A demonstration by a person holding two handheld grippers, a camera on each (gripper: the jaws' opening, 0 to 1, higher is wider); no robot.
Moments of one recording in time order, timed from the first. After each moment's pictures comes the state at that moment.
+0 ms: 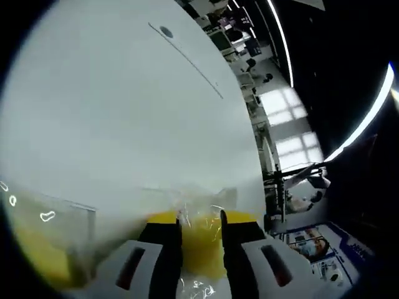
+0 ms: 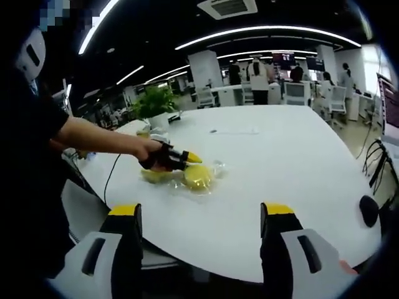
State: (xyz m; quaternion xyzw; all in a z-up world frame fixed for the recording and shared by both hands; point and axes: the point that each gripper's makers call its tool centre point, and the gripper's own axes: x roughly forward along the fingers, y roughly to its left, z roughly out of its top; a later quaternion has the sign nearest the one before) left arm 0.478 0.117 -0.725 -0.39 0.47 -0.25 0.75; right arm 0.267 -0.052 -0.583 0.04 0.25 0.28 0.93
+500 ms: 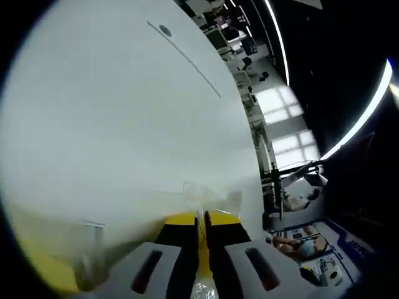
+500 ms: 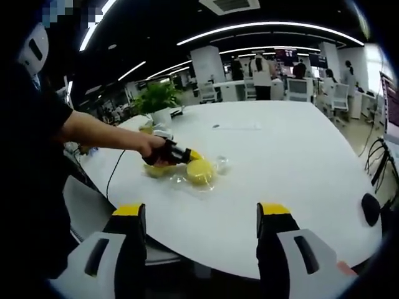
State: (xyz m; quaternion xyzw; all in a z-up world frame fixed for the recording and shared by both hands) left arm 0.485 0.114 -0.729 -0.40 0.47 -0.26 0.74; right arm 0.263 -0.048 -0.587 0.04 0.26 0.29 0.92
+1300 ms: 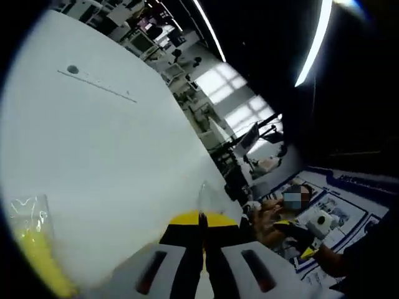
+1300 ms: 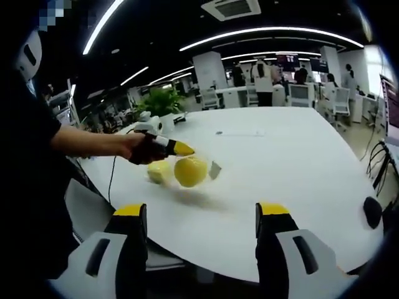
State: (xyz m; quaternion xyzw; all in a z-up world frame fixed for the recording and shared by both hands) left arm 0.415 0.092 -0.617 -0.29 0.35 -0.46 0.76; right arm 0.258 -0.039 -0.575 0.04 0.23 0.30 0.93
